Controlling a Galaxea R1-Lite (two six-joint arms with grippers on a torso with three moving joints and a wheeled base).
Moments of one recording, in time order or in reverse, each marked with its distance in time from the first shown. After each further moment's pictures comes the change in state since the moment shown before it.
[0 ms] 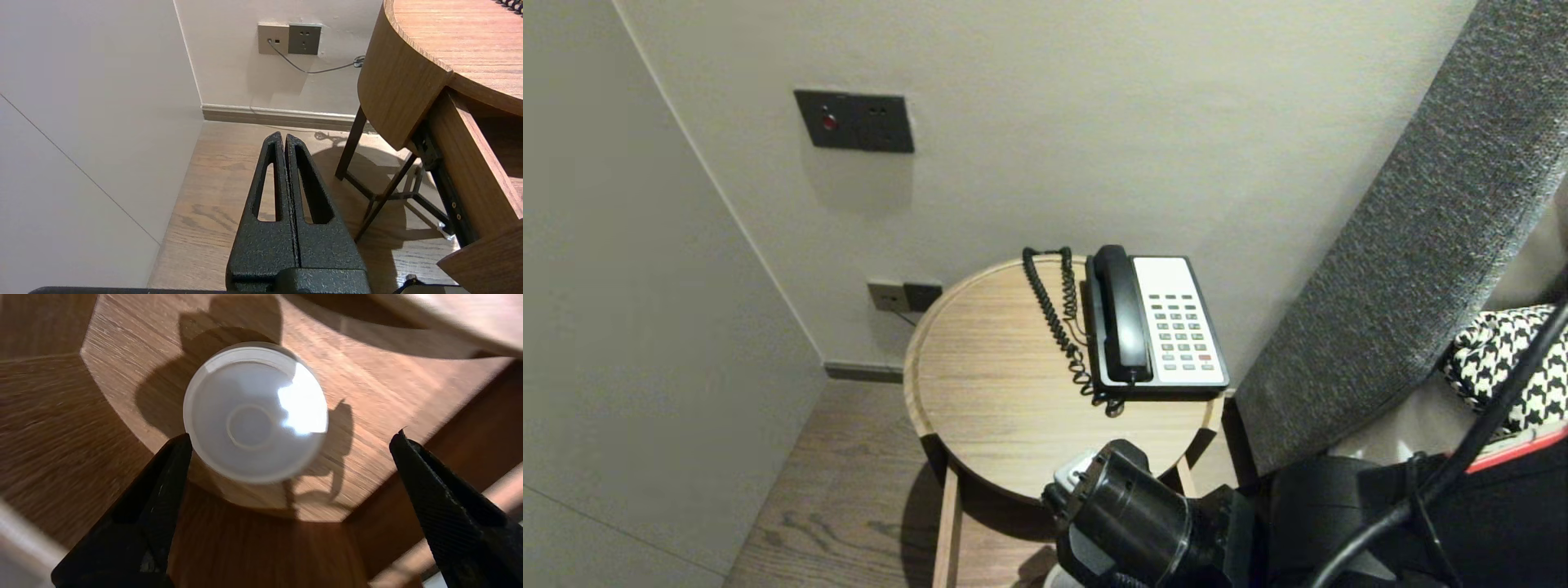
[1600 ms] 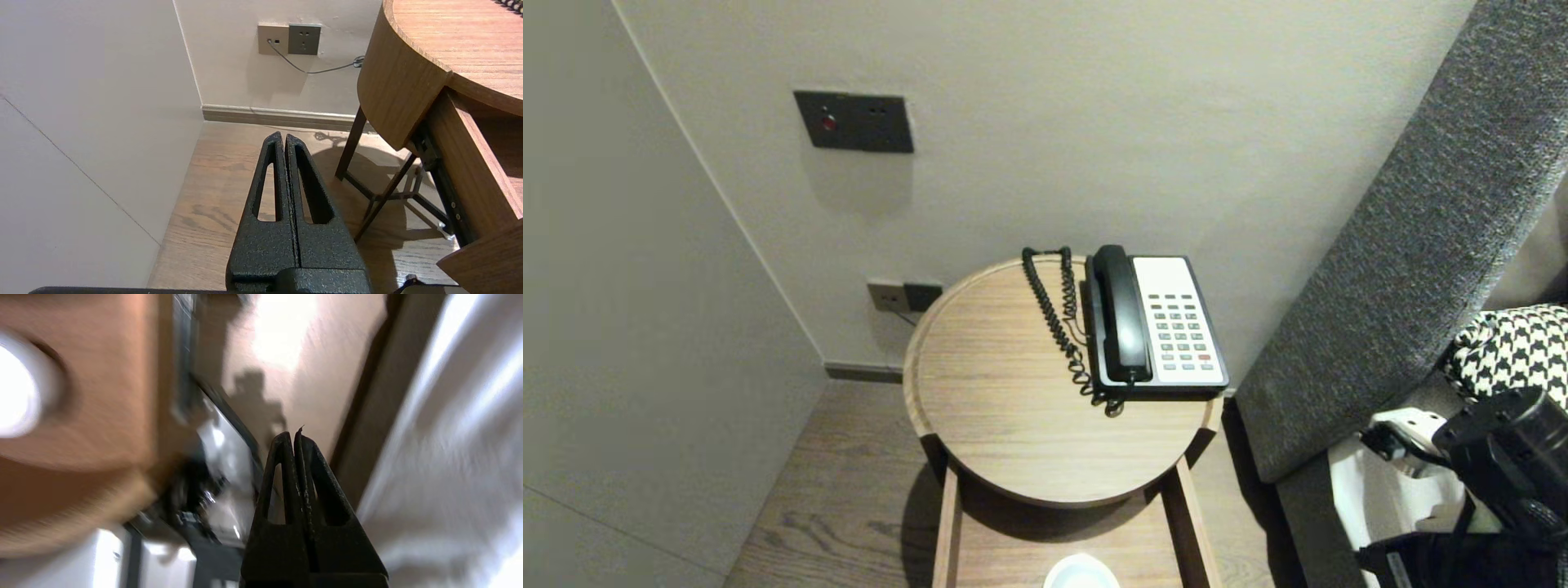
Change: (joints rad) left arm 0.000 0.000 0.000 0.000 -0.001 0.000; right arm -0.501 -0.577 0.389 0.132 0.018 -0.041
